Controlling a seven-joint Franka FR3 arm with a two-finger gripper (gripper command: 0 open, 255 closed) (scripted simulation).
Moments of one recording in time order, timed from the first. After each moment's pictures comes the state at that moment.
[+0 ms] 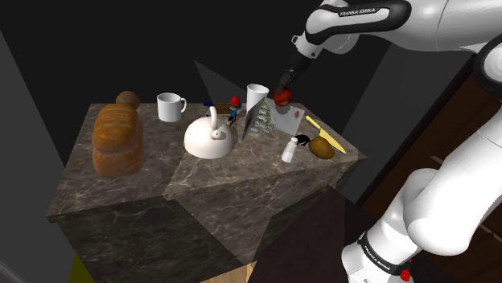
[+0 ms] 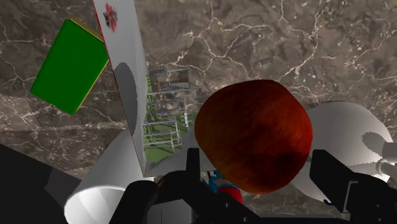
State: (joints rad) arm 0.19 -0.07 -0.40 -1.95 0.16 2.08 -0.60
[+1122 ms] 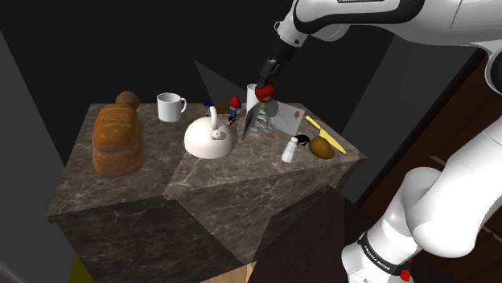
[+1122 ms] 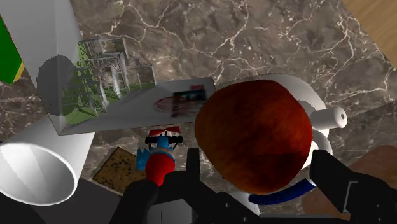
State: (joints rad) arm 0.28 -0.11 -0.28 -1.91 0.10 2.03 -0.35
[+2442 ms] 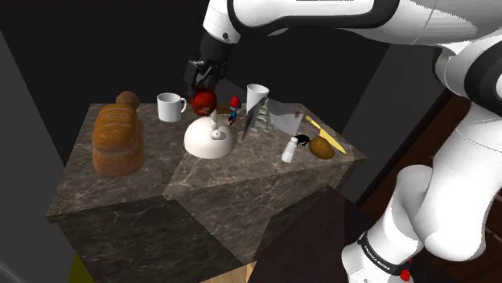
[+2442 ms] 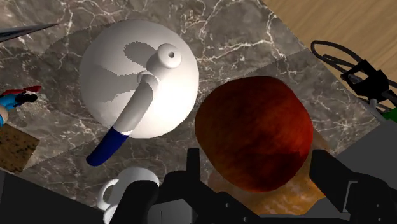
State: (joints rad) arm 0.49 0.10 -0.05 -1.67 0.02 2.03 0.12
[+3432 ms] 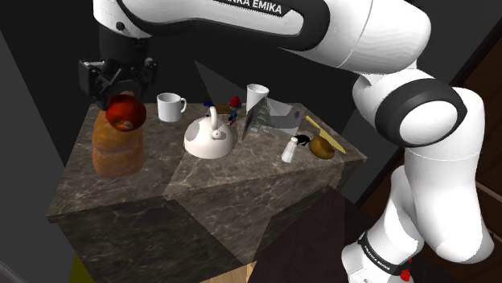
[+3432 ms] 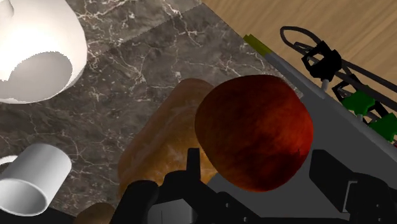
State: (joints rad) arm 0.68 0.56 0.03 -1.00 -0.07 1.81 0.39
